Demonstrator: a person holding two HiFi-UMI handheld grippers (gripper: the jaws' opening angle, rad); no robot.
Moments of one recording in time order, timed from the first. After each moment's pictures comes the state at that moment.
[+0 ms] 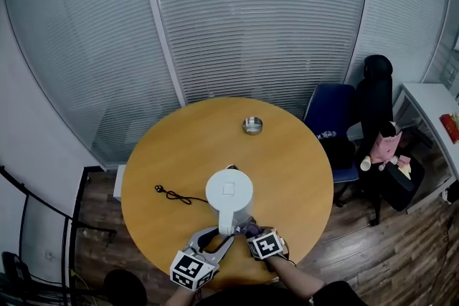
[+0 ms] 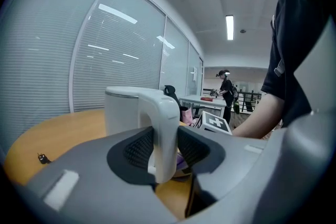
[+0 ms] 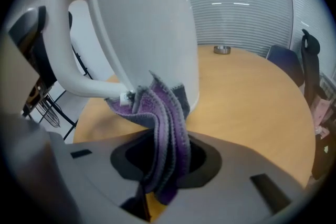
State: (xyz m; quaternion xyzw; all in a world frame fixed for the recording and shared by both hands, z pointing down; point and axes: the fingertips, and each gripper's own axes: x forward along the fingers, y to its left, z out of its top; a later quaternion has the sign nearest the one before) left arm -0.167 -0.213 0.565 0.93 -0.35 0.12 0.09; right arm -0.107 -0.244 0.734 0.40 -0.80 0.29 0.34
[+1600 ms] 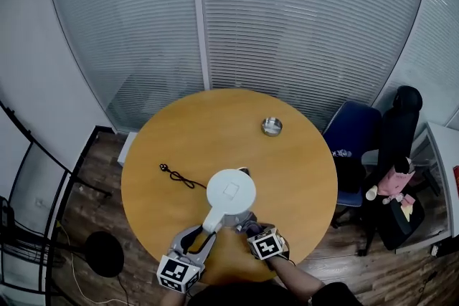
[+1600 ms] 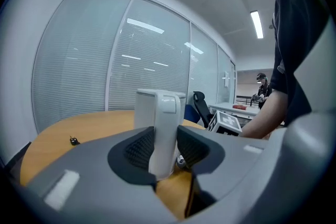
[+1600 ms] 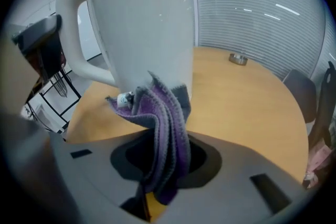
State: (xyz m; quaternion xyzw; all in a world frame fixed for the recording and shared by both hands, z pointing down) left arm -0.199 -0.209 0.568 0.84 -0.52 0.08 0.10; right arm -0.084 -0.266 0.741 0.30 -0.84 0.20 0.41
